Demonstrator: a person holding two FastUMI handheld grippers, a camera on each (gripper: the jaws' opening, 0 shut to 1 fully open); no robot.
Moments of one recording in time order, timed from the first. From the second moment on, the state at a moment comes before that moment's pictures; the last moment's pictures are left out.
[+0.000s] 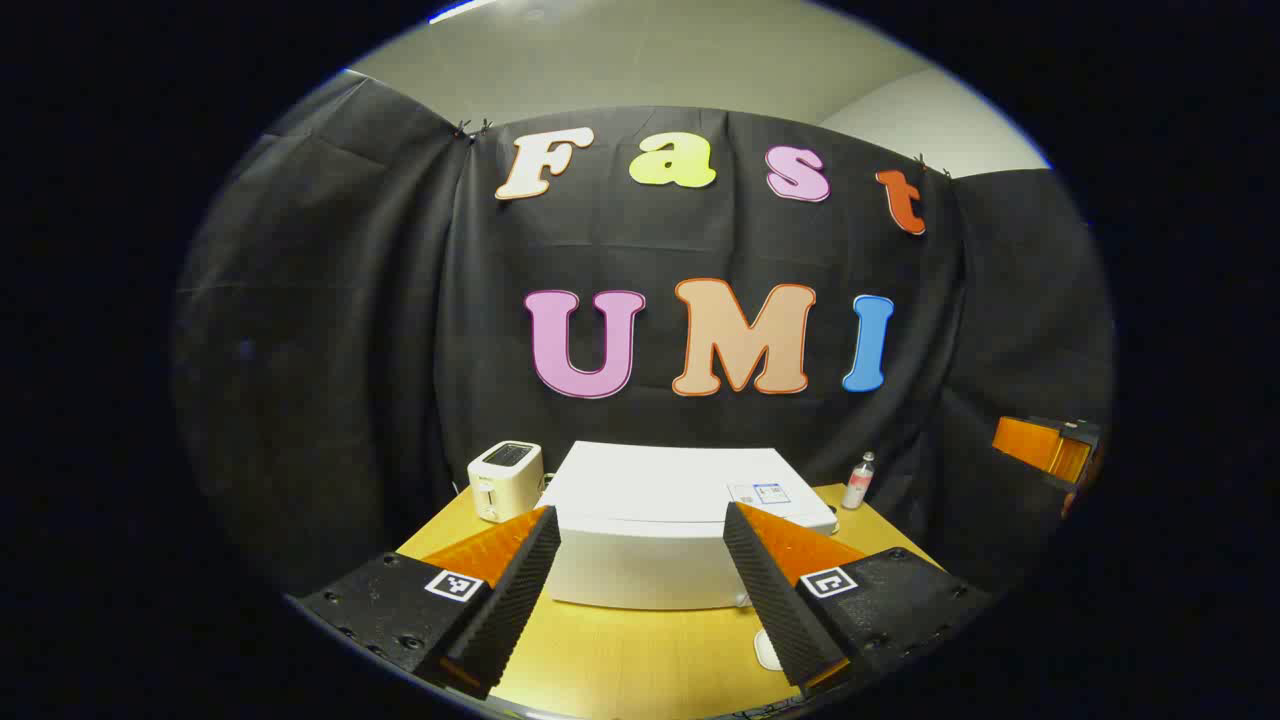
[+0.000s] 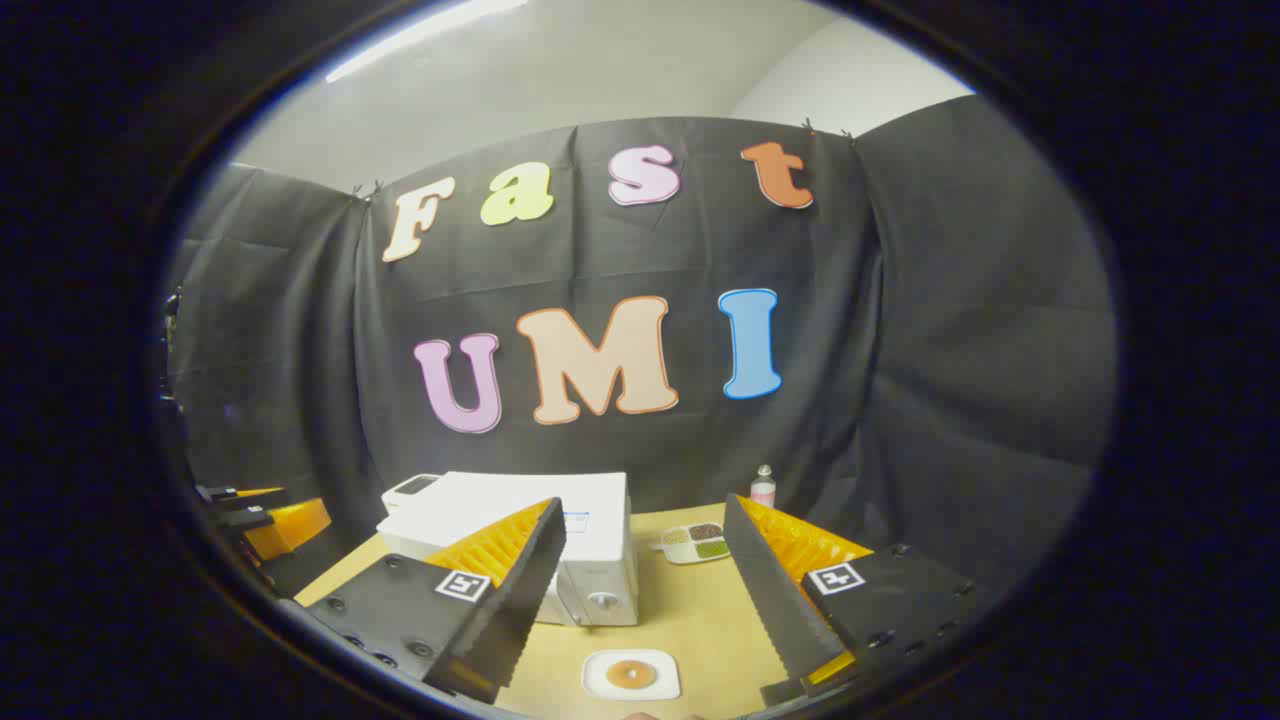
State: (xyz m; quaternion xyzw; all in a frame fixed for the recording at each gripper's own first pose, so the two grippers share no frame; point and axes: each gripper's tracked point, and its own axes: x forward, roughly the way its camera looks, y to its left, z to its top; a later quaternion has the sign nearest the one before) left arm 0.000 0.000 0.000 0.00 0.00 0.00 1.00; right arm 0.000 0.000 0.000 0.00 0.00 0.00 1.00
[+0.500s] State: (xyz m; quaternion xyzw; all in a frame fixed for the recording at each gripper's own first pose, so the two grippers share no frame) left arm 0.001 -0.018 -0.008 -0.02 0.02 0.01 1.00; right arm 0.006 -0.024 0.014 0.01 0.01 0.00 1.00
